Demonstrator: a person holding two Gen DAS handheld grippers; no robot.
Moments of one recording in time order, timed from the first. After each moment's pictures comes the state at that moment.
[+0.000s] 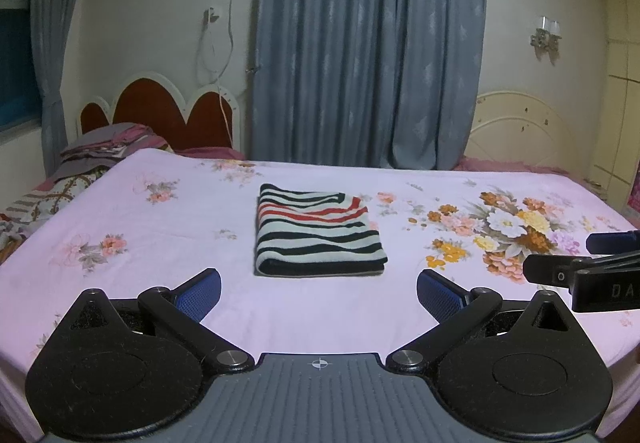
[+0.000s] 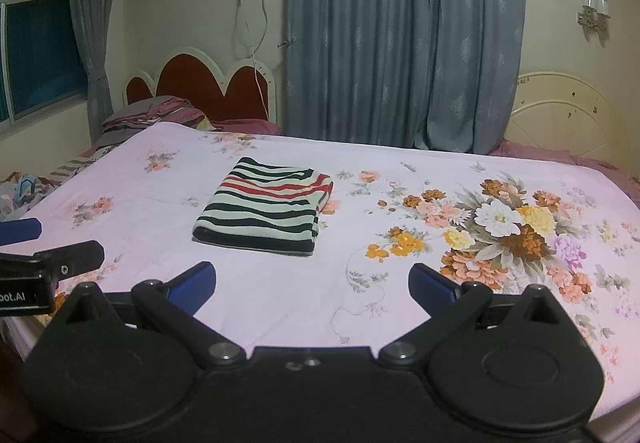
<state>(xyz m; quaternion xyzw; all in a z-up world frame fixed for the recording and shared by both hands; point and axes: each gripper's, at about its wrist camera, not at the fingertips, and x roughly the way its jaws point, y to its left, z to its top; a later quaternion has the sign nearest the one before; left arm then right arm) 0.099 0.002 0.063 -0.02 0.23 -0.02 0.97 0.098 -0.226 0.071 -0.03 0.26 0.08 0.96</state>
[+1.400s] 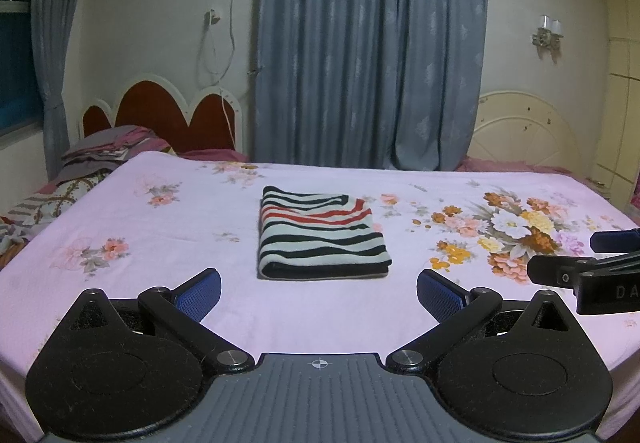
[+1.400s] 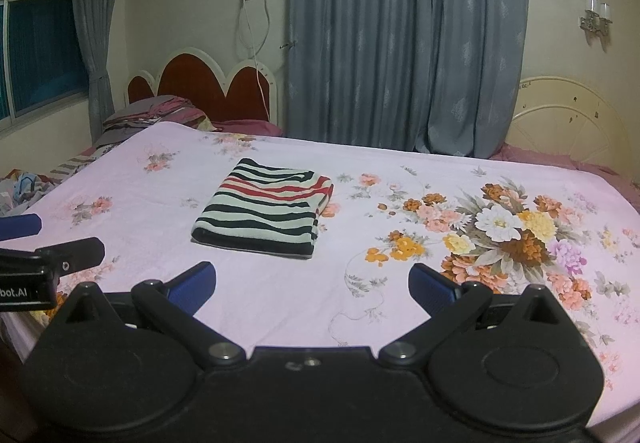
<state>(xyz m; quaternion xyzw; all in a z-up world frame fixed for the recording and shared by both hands) 0.107 0.008 0.059 -0.02 0.23 -0.01 0.97 0.106 -0.227 0.073 -0.03 0.26 0.08 0.96</state>
